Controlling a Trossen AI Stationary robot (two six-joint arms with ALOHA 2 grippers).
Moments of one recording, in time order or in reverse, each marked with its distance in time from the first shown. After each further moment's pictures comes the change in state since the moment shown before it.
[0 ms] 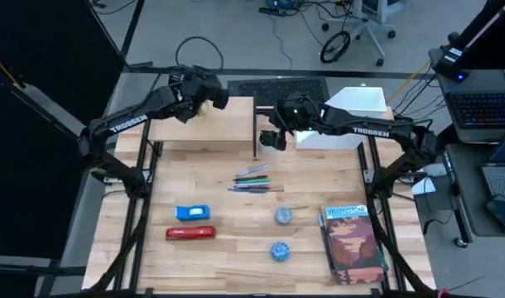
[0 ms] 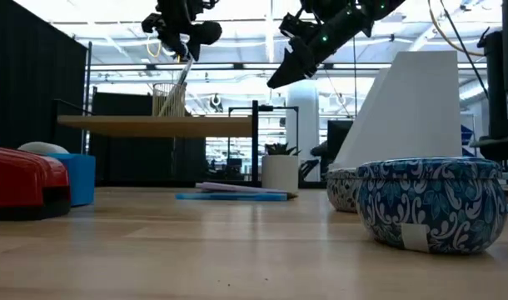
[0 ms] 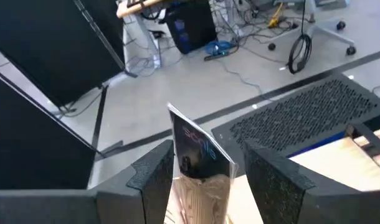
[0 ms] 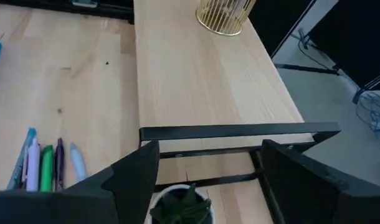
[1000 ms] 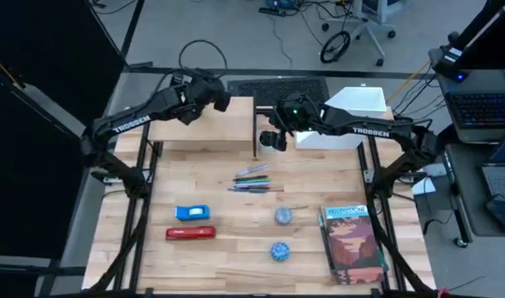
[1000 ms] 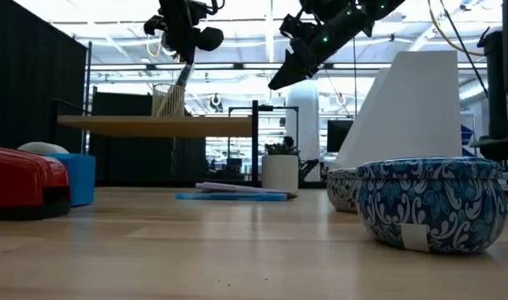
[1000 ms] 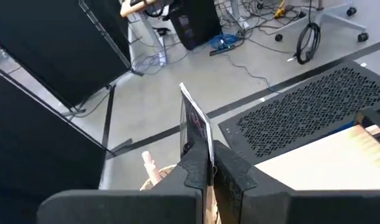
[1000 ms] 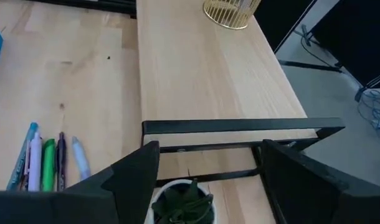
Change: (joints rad) left arm -0.025 0.008 0.000 -0.010 -0.030 0.006; right arm 0.003 0.000 0.000 -0.018 0.000 0.003
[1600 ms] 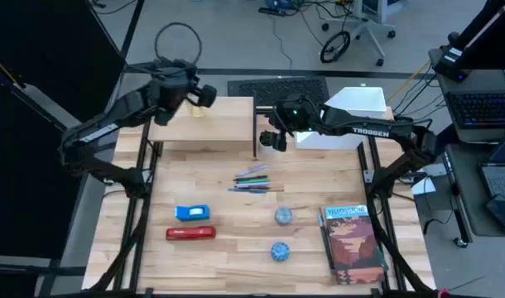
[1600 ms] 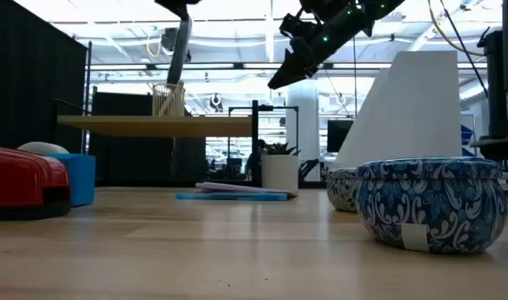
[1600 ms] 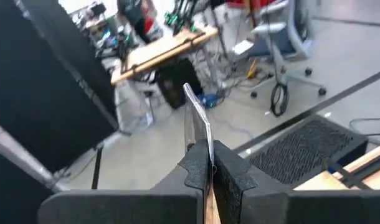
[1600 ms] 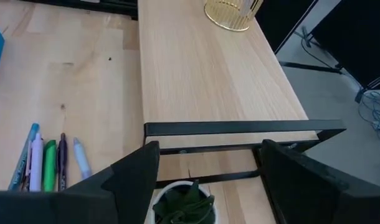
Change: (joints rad) left arm -0.056 -0.225 0.000 0.209 0.042 0.358; right arm 0.000 0.000 0.000 0.005 0.000 0.002
